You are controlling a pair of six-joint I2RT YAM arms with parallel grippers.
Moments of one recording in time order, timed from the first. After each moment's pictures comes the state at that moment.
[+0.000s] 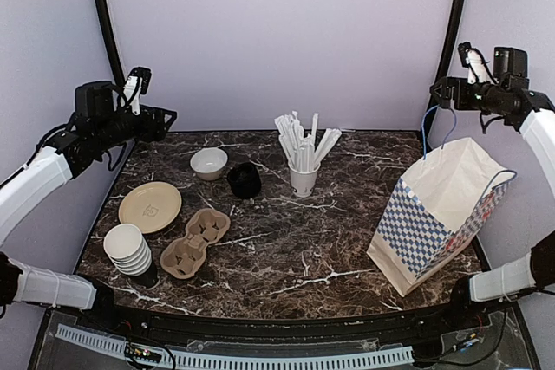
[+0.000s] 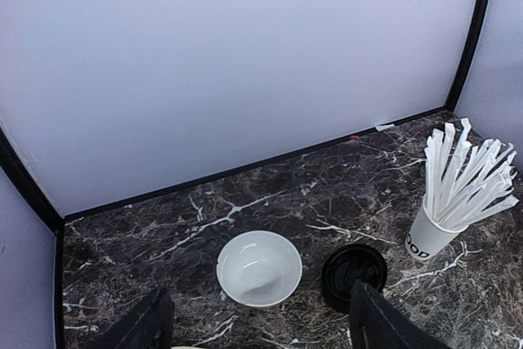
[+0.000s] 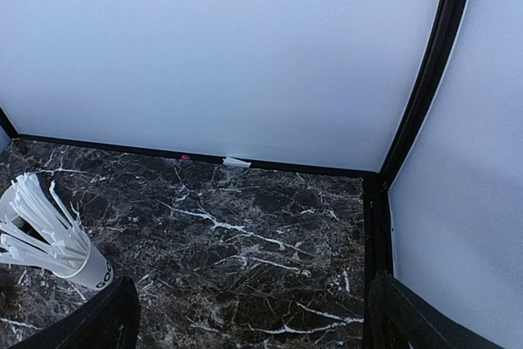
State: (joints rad) left arm -0.28 1.13 1.07 -0.23 0.06 0.02; right arm -0.07 1.23 1.43 -0.59 -0.27 -0.07
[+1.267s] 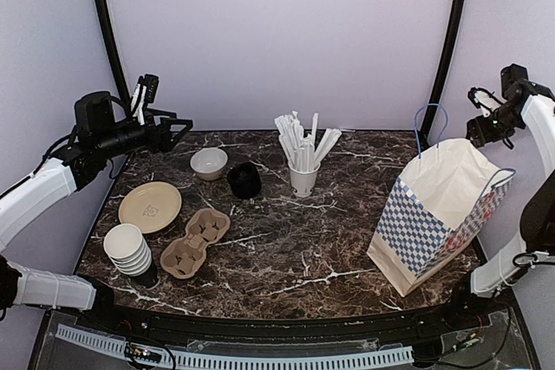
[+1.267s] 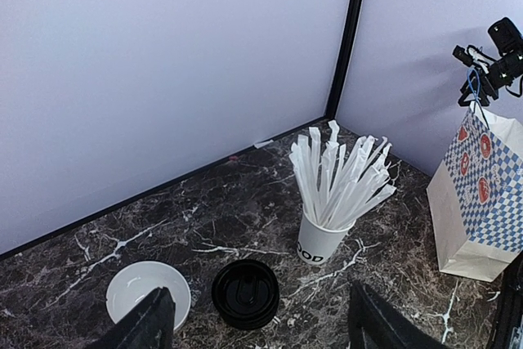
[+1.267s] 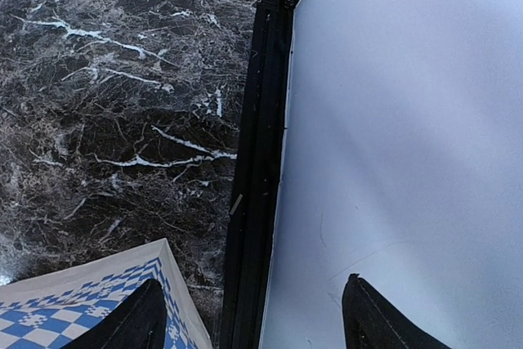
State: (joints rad) left arm -0.27 1.11 0.95 -0.02 0.48 -0.04; right arm -0.32 1.45 1.59 -1.07 -0.07 -0.51
